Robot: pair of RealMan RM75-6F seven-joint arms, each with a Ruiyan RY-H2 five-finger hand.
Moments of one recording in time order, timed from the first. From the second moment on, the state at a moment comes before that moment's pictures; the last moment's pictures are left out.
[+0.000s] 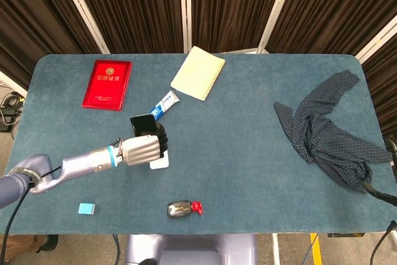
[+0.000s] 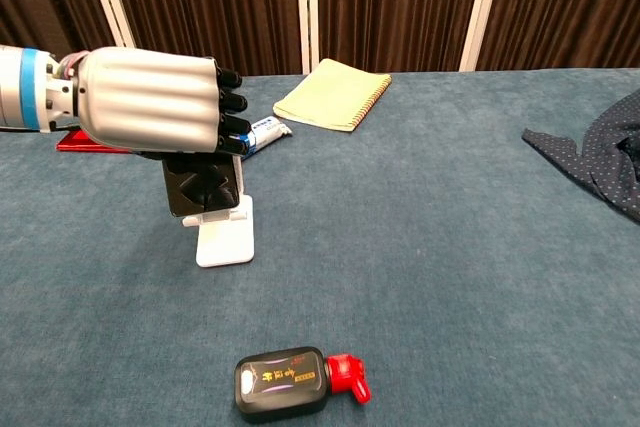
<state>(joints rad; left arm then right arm) -1.02 -1.34 0.08 -1.18 2.07 0.97 0.52 0.03 -0.96 0.11 -1.59 -1.50 1.57 0.27</state>
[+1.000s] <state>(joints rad) -1.03 -1.35 0.10 -1.20 2.04 0.95 0.58 0.03 -0.96 0.11 -1.59 -1.50 1.57 0.28</state>
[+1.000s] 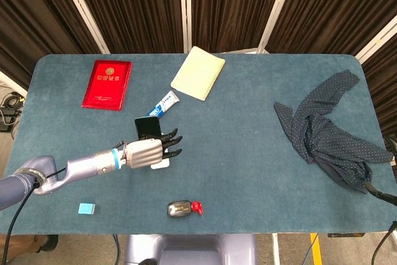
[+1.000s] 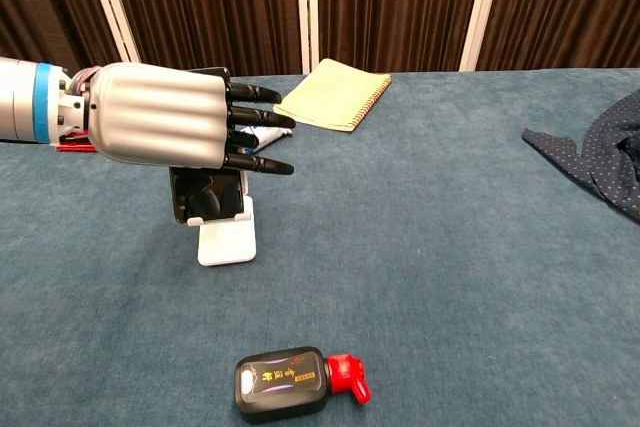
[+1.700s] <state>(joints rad) -0.83 -1.29 0.03 -1.22 1.88 1.33 0.41 0.02 -0.95 0.11 -1.60 -1.52 1.59 0.29</state>
